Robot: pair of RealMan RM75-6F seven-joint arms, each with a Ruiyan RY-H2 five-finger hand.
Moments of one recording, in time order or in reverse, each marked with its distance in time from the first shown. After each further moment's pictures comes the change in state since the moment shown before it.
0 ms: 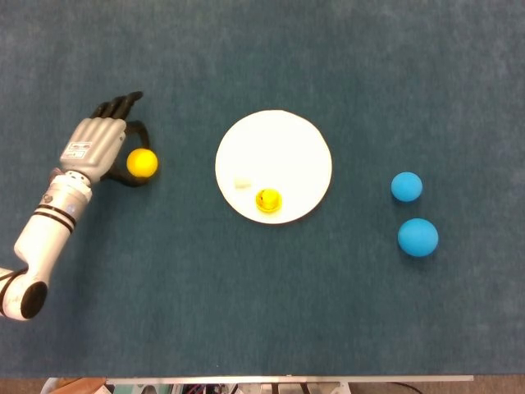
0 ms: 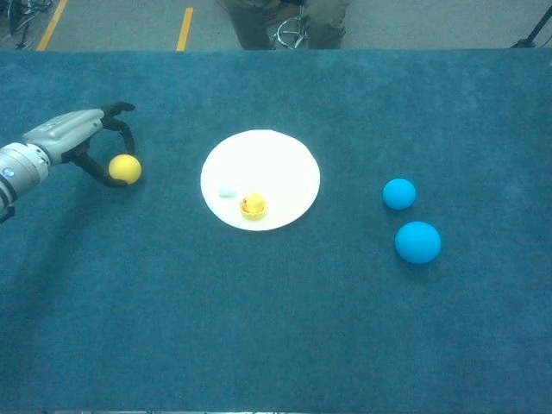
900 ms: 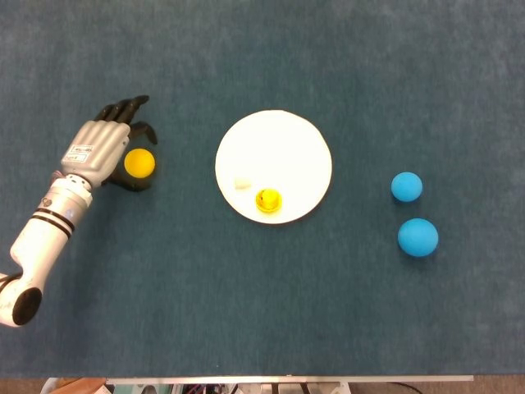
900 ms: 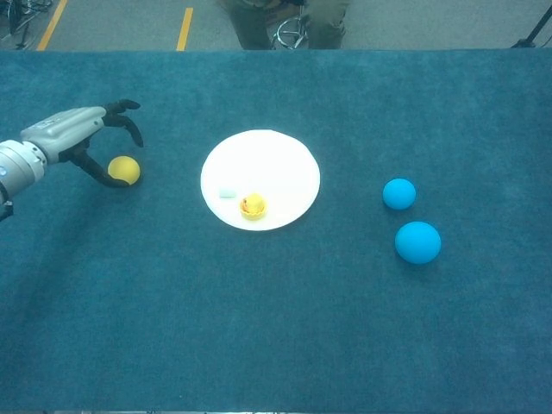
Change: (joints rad) left arm 0.006 0.078 -0.015 -0.135 0.044 0.006 0.036; right arm -0.008 -0.013 -0.004 0.020 0.001 0.002 0.012
